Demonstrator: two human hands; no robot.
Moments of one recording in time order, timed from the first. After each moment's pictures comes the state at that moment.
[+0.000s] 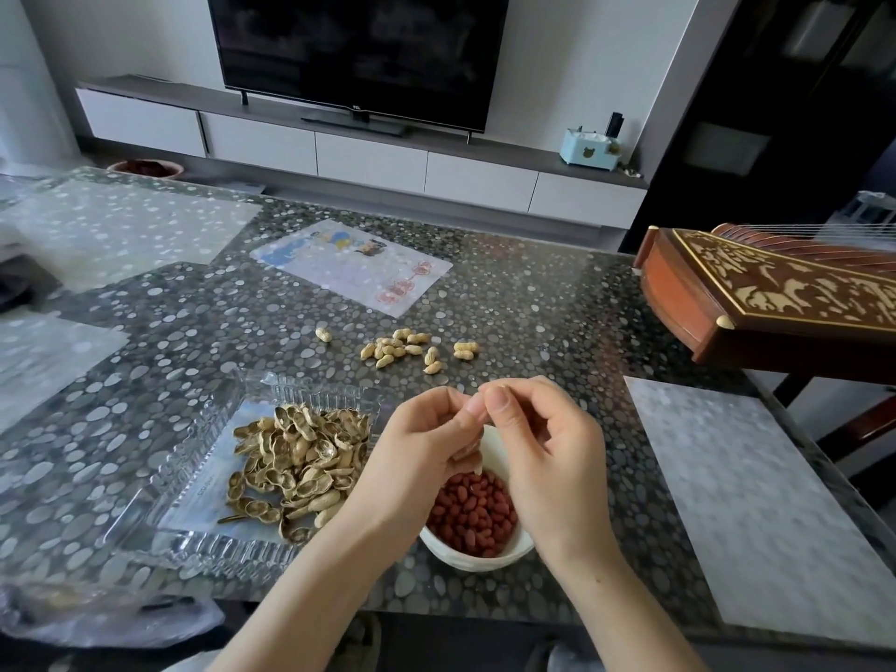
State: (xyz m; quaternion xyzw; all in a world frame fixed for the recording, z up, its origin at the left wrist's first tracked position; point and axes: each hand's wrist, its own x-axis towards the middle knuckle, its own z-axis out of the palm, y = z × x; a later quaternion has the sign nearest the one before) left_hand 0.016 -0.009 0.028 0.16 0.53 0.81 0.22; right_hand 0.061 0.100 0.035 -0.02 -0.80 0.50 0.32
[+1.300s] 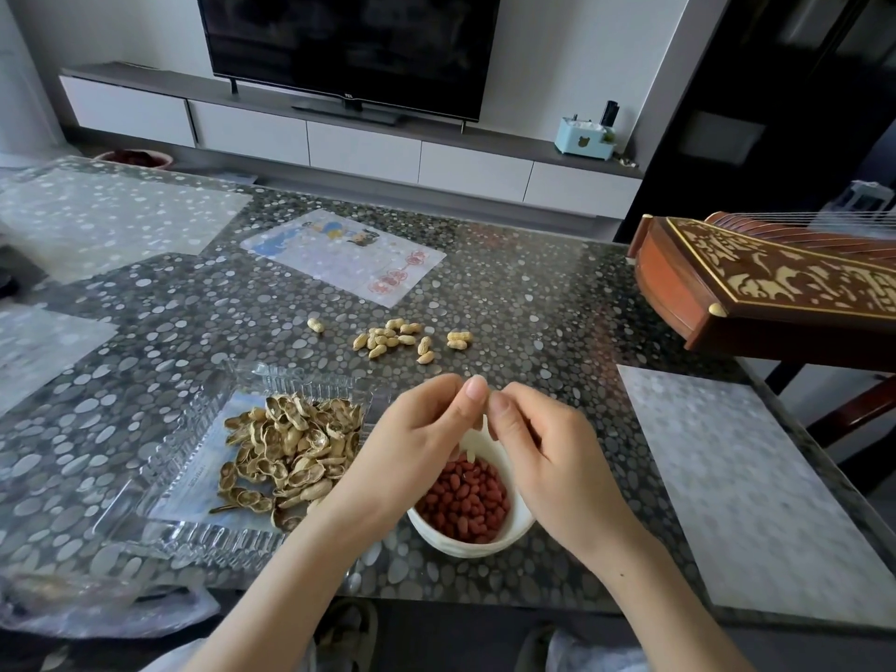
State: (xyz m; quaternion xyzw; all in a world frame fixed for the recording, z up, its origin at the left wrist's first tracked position) left_hand 0.016 -0.013 0.033 0.27 0.67 0.68 0.15; right_hand 0.070 0.119 0.039 0.07 -0.89 0.39 0.23
